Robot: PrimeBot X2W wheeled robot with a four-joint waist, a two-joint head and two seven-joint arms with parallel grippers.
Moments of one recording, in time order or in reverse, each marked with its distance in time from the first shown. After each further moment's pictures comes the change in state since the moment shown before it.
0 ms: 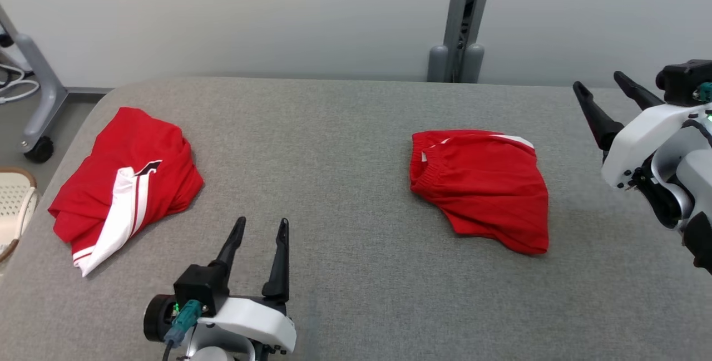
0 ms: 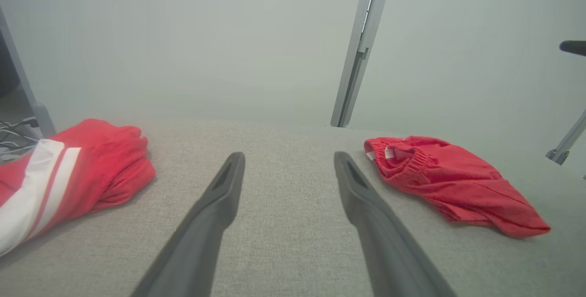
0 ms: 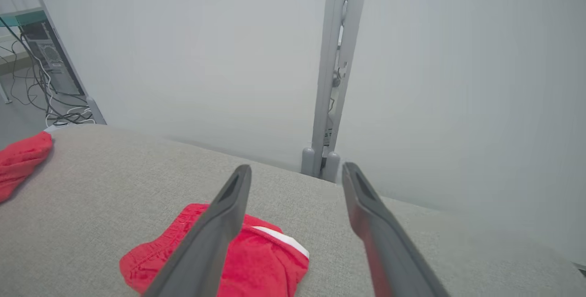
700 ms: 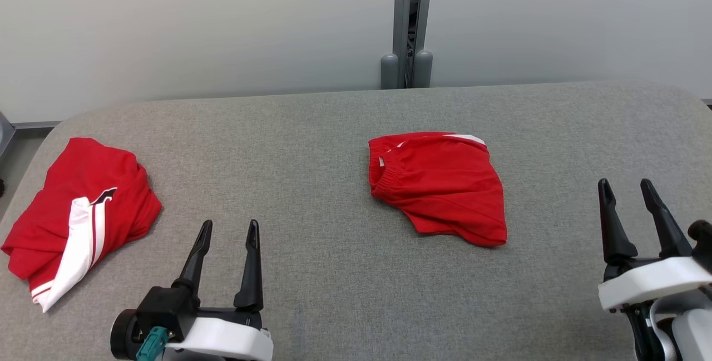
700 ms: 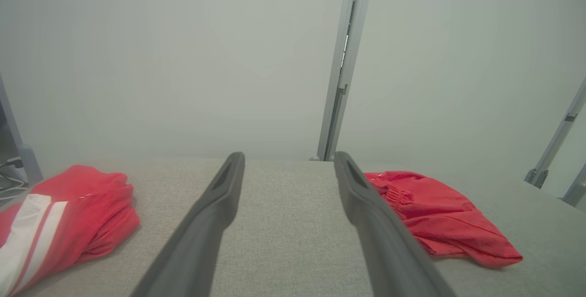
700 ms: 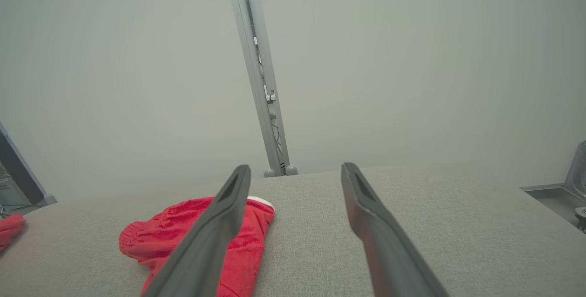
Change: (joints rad) left arm 0.110 0.000 0.120 -0.181 0.070 -0.012 -0.002; right arm 0.798 0.254 -1.070 -0.560 -0.681 0.000 -0.006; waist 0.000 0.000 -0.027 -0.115
